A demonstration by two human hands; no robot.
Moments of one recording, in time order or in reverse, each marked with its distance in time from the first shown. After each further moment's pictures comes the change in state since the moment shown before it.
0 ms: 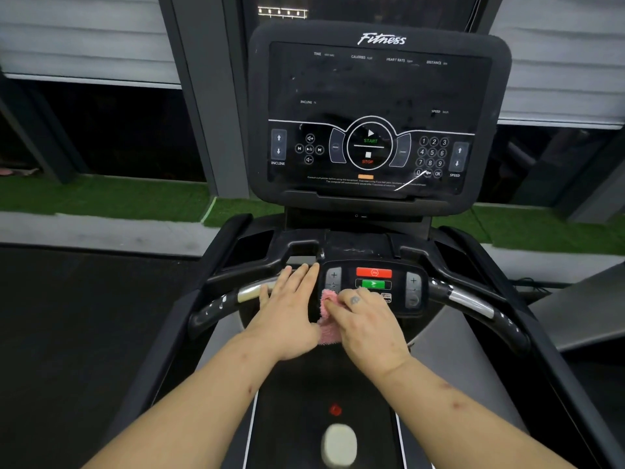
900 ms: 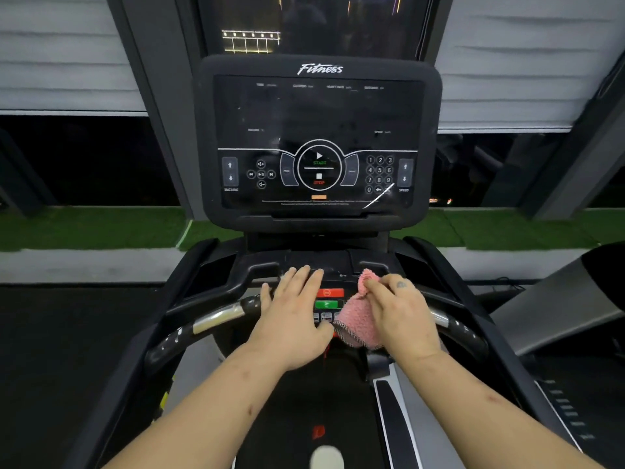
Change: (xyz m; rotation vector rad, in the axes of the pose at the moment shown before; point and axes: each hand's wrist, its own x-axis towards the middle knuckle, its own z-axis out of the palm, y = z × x) left_hand 0.021 0.091 -0.004 0.096 0.118 0.096; right_hand -0.021 0.115 -0.038 0.047 0.129 0.430
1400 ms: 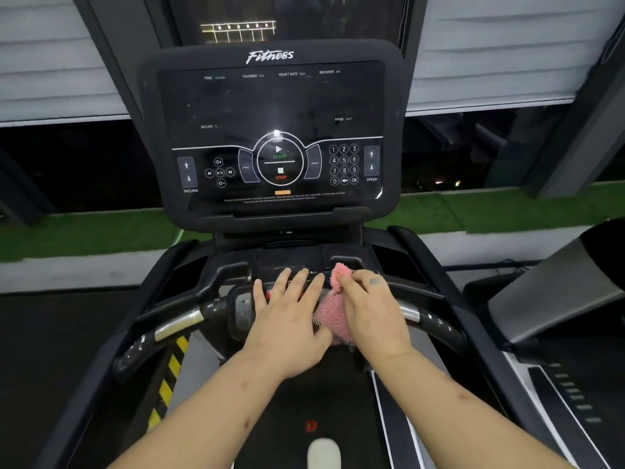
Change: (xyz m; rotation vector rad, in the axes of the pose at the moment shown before) left_hand 0.019 0.059 0.033 0.210 0.012 0.039; right_hand -0.003 0.030 0.002 0.240 -0.122 0.066
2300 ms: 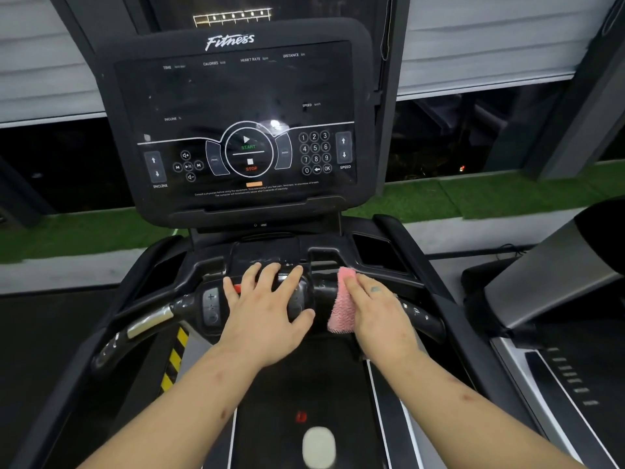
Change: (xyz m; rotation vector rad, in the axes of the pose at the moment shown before) left_hand 0.012 0.022 0.010 0.038 0.029 -0.113; right_hand -0.028 0.058 -0.020 -0.156 -0.205 0.103
